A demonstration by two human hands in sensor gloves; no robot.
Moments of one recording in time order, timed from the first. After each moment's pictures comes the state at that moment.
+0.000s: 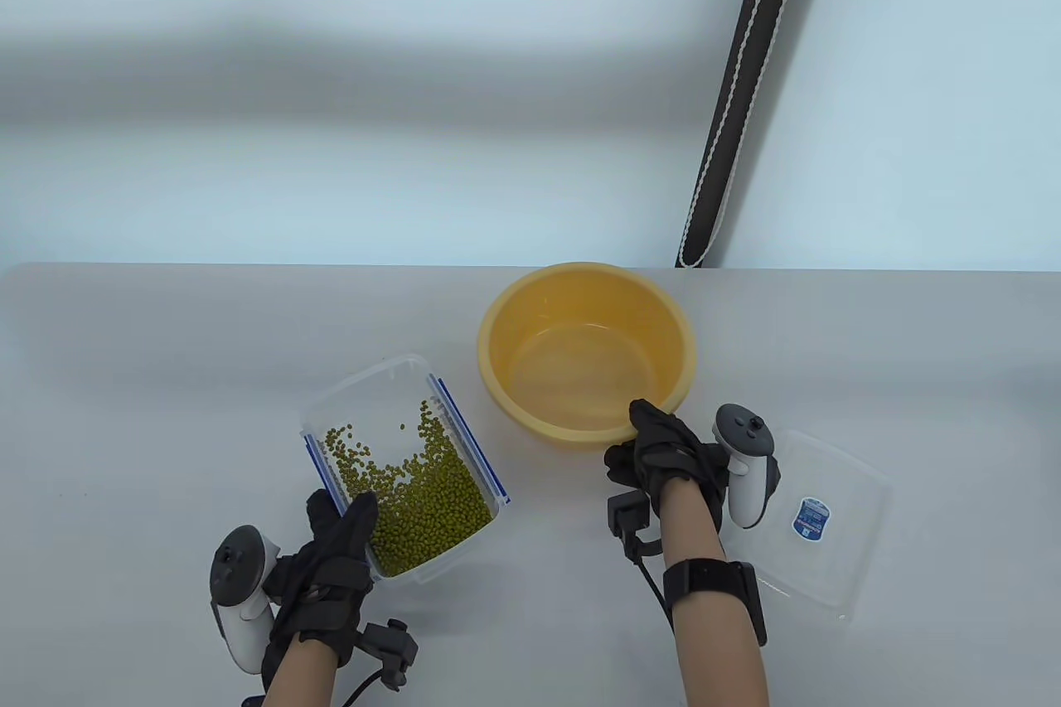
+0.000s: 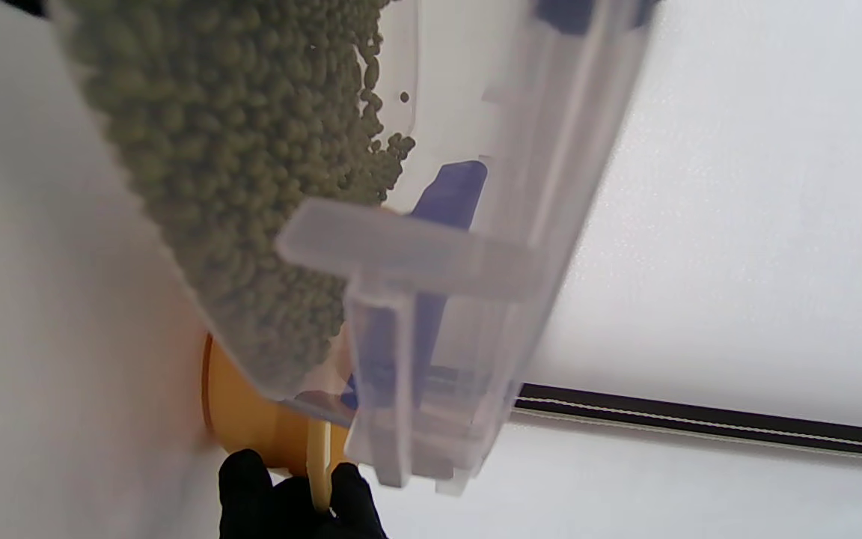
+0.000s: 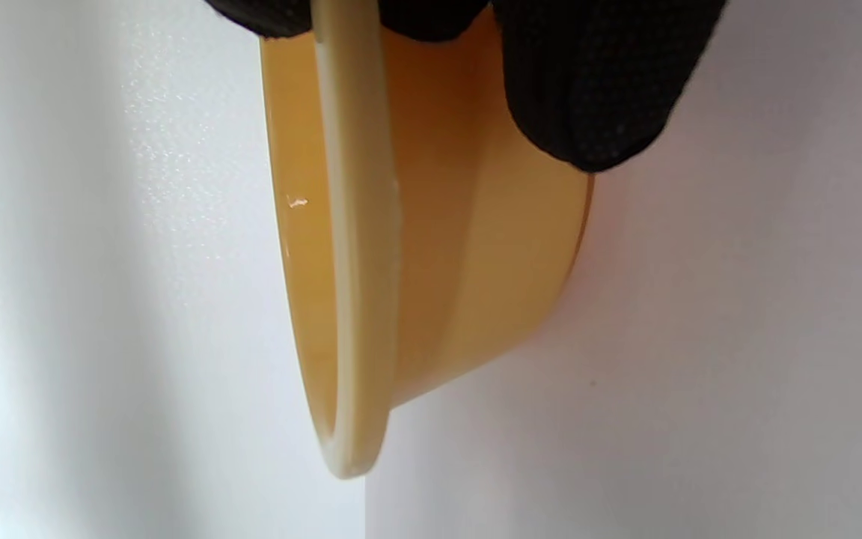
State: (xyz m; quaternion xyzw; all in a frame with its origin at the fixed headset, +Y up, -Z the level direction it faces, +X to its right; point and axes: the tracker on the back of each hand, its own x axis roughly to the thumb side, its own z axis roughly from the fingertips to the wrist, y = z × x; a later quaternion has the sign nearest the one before) left_hand -0.238 -0.738 -0.251 -0.02 0.02 0.75 0.67; right_hand 0.177 -0.764 -0.380 -0.16 0.16 0.68 0.69
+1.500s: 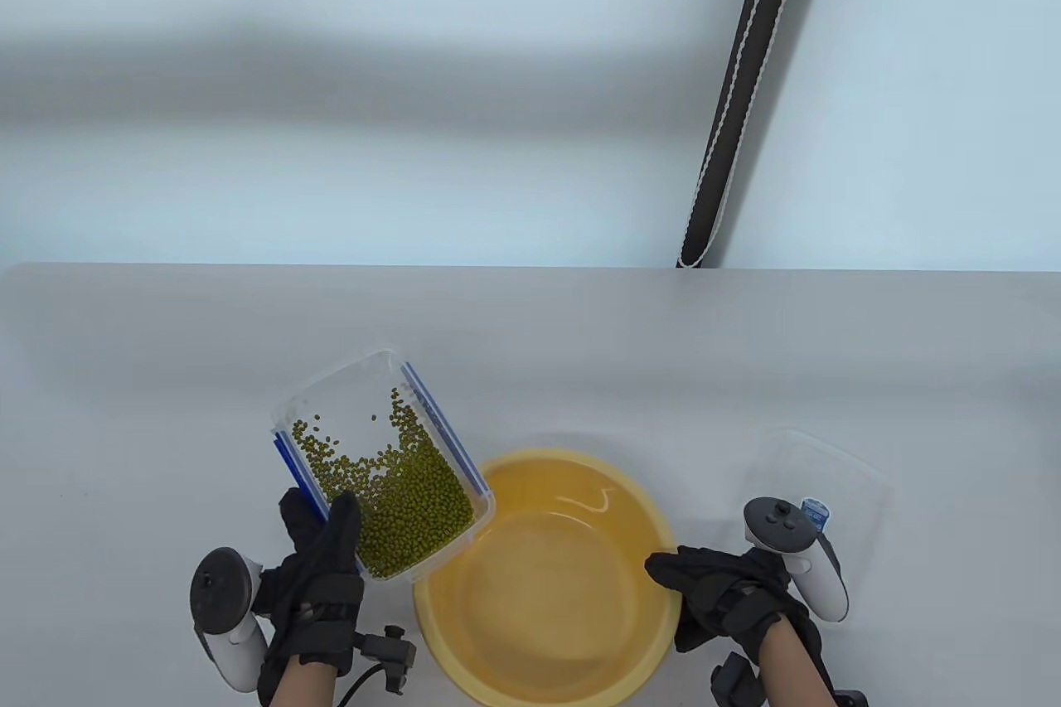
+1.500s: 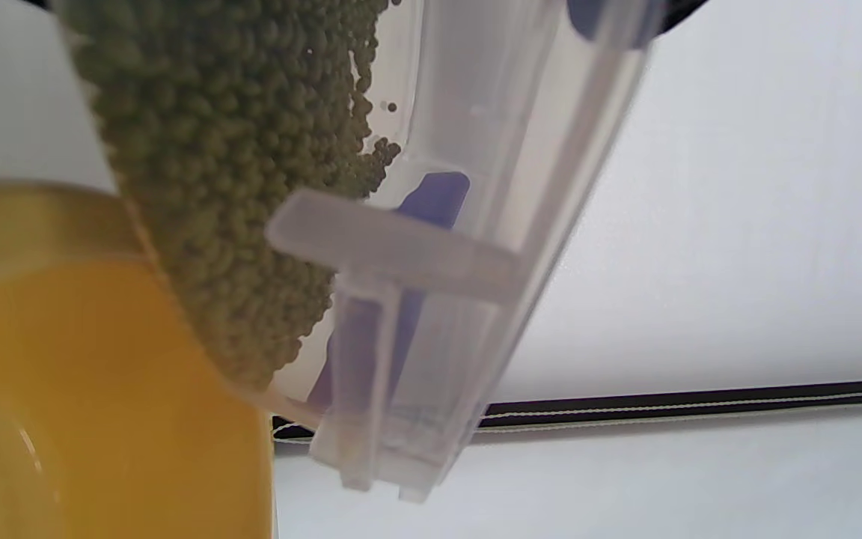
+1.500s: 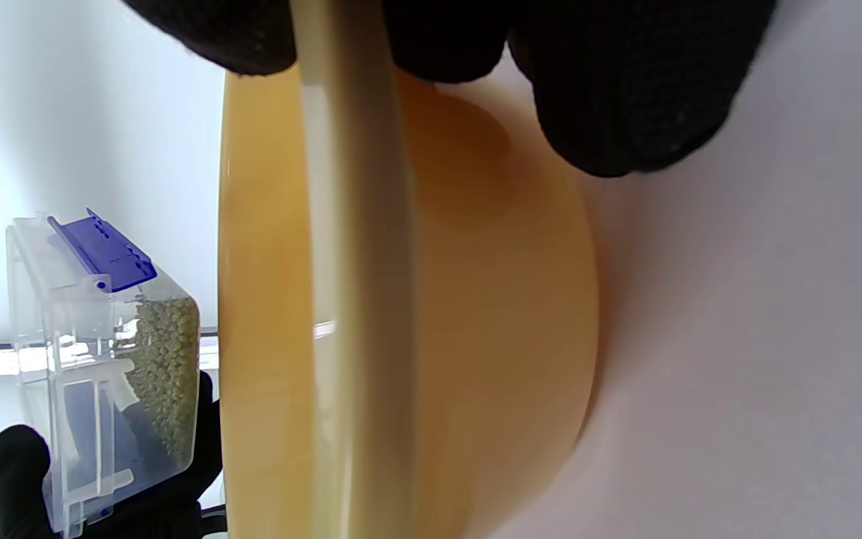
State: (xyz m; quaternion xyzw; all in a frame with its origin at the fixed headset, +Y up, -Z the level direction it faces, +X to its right) left_hand -0.233 -0.720 -0.235 0.07 -0.02 0.70 0.71; right_hand 0.208 -0.769 -0.273 0.02 0.35 0.75 0.55
